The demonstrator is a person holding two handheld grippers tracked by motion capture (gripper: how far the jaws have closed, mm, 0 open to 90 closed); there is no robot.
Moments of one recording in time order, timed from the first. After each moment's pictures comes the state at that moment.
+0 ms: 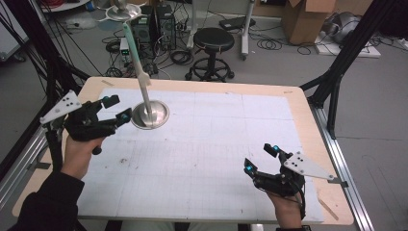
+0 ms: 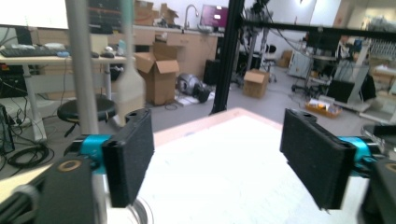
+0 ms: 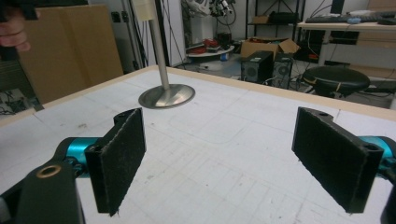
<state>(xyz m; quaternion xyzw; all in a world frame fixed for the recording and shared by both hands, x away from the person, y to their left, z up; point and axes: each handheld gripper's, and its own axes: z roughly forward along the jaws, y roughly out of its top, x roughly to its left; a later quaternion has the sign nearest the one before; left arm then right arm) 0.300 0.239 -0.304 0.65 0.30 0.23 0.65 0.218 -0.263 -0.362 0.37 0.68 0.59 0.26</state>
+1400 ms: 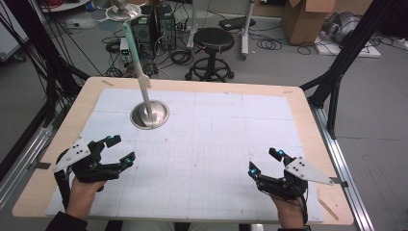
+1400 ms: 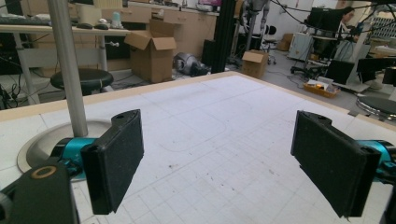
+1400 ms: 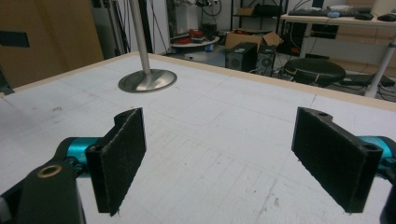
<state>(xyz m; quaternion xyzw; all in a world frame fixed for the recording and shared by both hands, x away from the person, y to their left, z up) 0.251 0.244 -0.387 0.67 0.32 0.21 0.64 0.214 -0.272 -0.376 0.38 0.68 0.56 0.28</state>
